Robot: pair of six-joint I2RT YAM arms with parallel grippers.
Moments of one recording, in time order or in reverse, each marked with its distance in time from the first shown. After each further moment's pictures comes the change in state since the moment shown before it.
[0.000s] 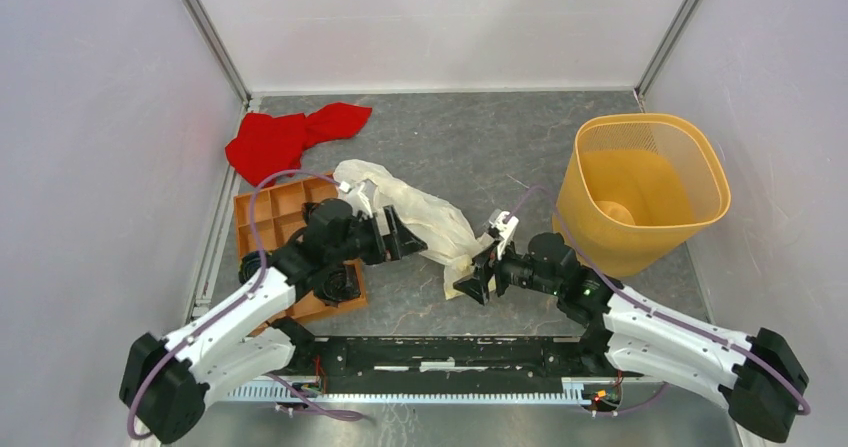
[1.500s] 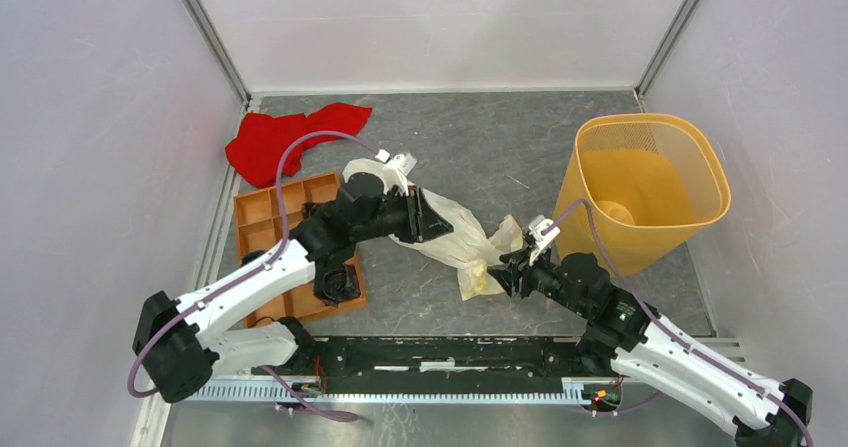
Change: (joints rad) left arm -0.191 0.251 0.286 0.087 -0.037 0.076; right arm 0.002 -0.407 -0.082 -0.232 0.284 -0.038
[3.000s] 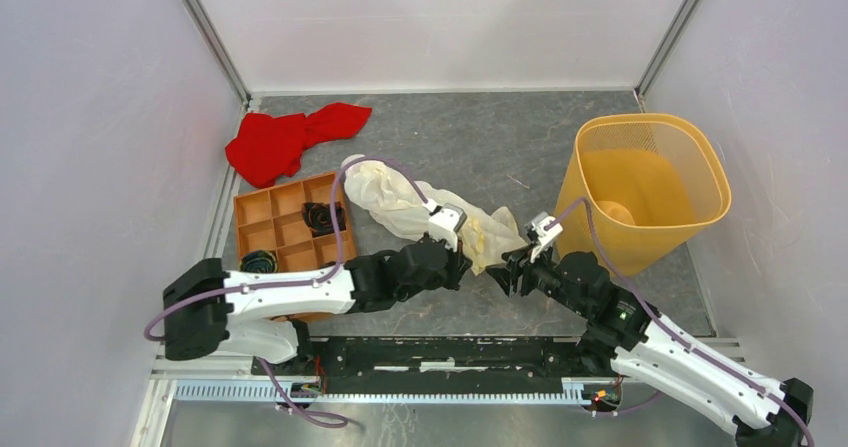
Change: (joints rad) left arm -0.461 0.214 -0.074 0.142 -0.646 0.127; right arm 0.000 0.001 0.024 -0.055 0.043 0.060
